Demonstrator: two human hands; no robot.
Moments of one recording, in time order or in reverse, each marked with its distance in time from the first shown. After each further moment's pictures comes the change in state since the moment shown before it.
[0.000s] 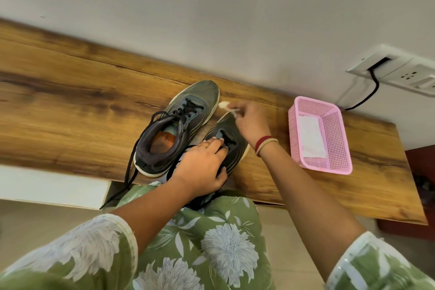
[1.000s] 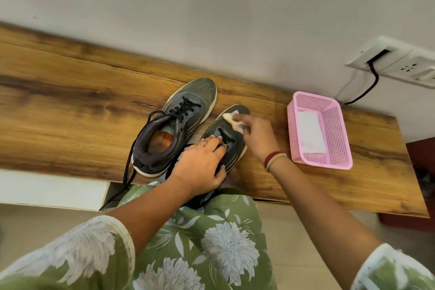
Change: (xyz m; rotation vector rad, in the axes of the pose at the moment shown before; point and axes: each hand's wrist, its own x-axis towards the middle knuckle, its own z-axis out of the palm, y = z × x) left_hand 0.000 -0.003 0.005 0.018 -0.008 -0.006; right_hand -0.021 0.044 0.001 -0.140 -0.074 -0.090
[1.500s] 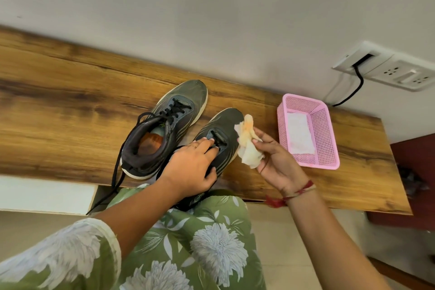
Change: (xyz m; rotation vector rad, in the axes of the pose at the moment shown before) left_hand 0.001 -0.003 0.002 -0.005 0.011 0.025; right_hand -0.057 0.008 -0.038 1.687 -0.229 0.538
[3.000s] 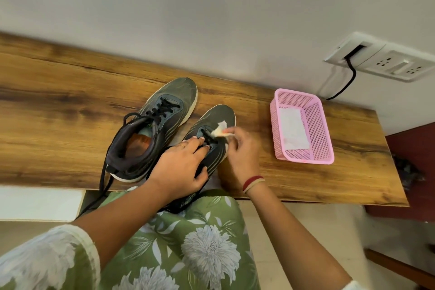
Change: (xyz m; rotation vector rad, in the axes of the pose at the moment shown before) left_hand 0.002 0.001 0.001 0.023 0.012 -0.025; right_hand 0.041 0.047 -0.002 -1.365 0.455 -0.779
